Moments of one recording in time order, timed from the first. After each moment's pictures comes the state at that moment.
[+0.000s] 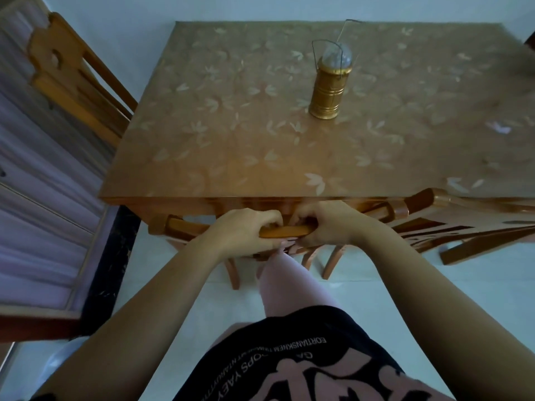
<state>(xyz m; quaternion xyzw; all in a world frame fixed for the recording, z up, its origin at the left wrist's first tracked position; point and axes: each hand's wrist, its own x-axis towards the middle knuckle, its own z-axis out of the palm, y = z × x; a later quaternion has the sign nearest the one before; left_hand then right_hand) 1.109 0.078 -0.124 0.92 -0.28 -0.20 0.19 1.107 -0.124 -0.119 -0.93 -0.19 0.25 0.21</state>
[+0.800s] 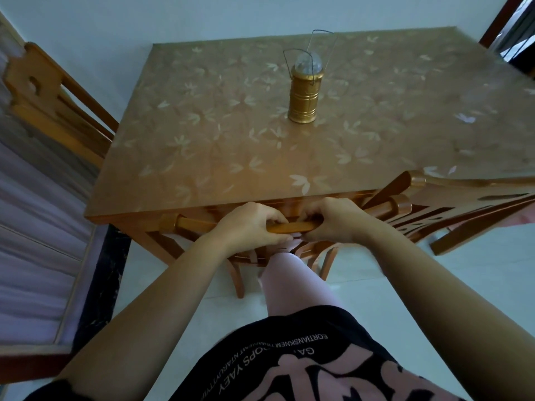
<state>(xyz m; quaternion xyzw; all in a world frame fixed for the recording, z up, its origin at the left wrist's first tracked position) 1.114 0.051 -0.125 0.89 -0.25 -0.24 0.29 1.089 -0.143 -0.123 -0.95 -0.11 0.19 0.21</state>
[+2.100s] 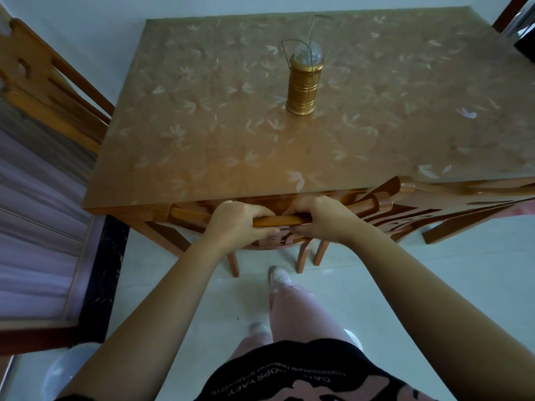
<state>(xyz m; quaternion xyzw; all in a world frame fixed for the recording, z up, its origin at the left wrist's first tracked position) 1.114 0.051 -0.122 0.93 -0.24 -0.12 0.24 1.097 -0.145 -0.109 -0.94 -0.14 0.19 0.23</state>
